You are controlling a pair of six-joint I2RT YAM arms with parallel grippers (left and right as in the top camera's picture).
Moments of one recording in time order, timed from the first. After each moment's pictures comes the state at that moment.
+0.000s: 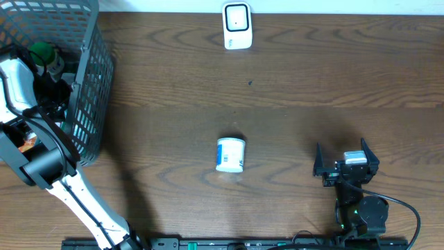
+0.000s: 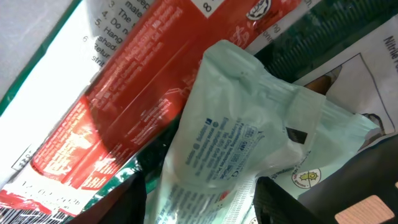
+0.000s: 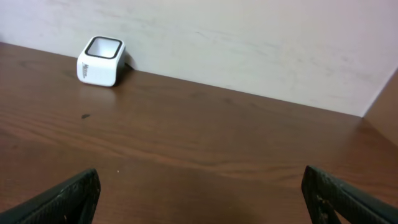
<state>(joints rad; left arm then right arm) 0.55 2.31 1.99 -1.31 0.13 -0.15 0.04 0.01 0.01 -0.07 0.00 -0.17</state>
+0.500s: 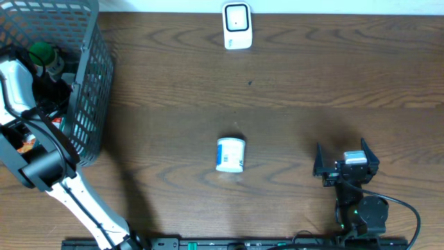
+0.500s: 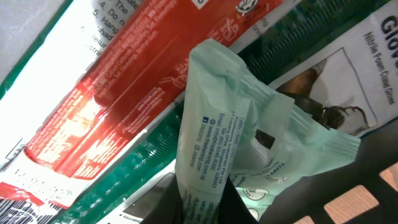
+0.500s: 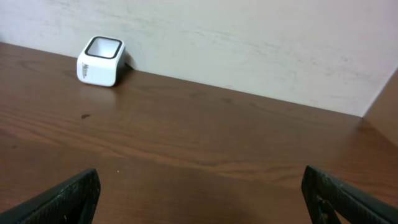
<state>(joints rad) 0.55 2.29 1.96 -1.29 0.15 -0.16 0.04 0.01 0.01 -0.07 0.00 -0.17</state>
